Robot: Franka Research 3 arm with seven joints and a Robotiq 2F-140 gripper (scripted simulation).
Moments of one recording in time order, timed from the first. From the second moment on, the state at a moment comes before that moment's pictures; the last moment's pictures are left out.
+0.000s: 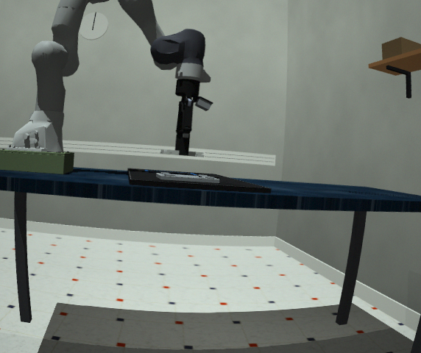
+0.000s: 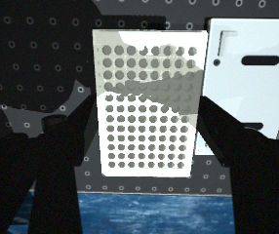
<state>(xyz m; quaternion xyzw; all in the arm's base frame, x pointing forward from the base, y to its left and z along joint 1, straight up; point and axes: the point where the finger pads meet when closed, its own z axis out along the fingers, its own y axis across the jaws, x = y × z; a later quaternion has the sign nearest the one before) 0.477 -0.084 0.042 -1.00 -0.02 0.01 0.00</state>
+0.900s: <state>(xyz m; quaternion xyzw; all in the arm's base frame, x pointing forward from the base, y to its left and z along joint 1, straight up) 0.476 -0.008 0.040 -1.00 -0.02 0.01 0.00</state>
